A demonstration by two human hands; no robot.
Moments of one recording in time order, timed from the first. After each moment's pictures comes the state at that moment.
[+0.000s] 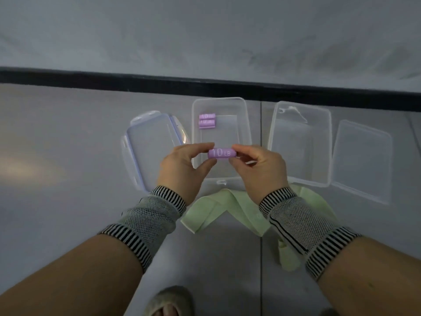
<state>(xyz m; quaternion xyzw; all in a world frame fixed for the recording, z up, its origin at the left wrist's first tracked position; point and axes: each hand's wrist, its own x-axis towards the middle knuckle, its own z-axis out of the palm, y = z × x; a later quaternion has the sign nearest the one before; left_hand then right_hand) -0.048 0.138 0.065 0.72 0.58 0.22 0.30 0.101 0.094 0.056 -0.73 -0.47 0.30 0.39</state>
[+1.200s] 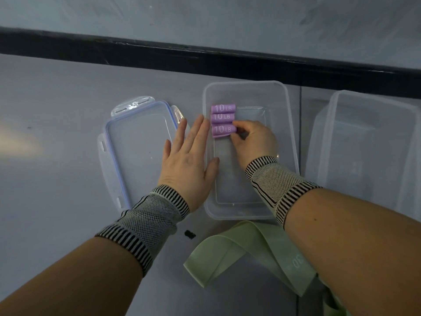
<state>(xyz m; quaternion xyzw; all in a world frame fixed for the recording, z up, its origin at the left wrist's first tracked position) -0.056 0.230 -0.056 0.80 0.55 0.06 0.22 0.100 0.248 -0.102 -0.79 -0.50 0.25 0.25</state>
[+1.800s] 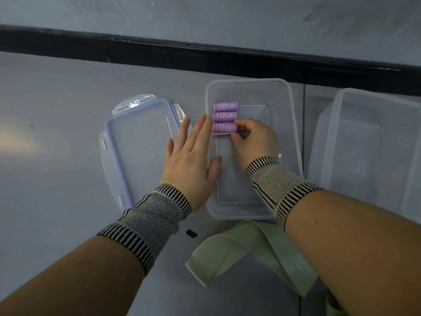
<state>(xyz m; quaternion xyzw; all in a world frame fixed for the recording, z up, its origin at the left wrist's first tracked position) -0.056 0.230 -0.060 0.81 0.54 0.07 0.22 0.095 0.249 -0.106 -0.79 -0.48 0.25 0.27</state>
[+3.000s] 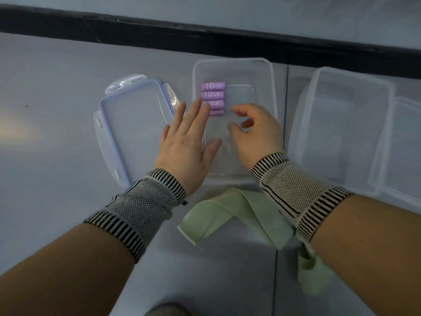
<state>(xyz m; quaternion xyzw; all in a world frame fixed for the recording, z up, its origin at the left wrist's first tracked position) -0.049 0.199 -0.021 0.81 0.52 0.08 0.26 0.100 0.189 -0.026 -0.77 -0.48 0.30 0.30</state>
